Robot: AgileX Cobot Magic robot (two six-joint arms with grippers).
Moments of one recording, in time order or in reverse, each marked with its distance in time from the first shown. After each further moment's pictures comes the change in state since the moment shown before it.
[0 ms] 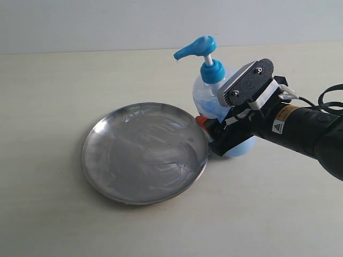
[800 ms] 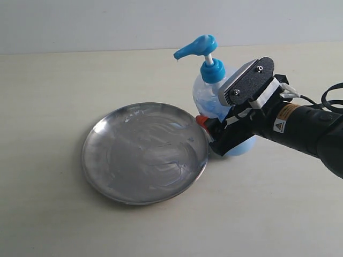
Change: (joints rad) left arm 0.000 0.000 0.000 0.002 0.000 0.000; right arm 0.000 -0.025 0.000 -0.008 0.025 0.000
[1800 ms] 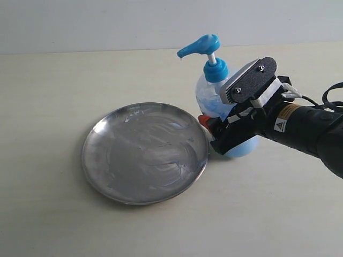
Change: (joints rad) left arm 0.092 -0.176 0.156 0.007 0.000 0.000; right arm 0.000 0.000 0.000 0.034 0.016 0.000
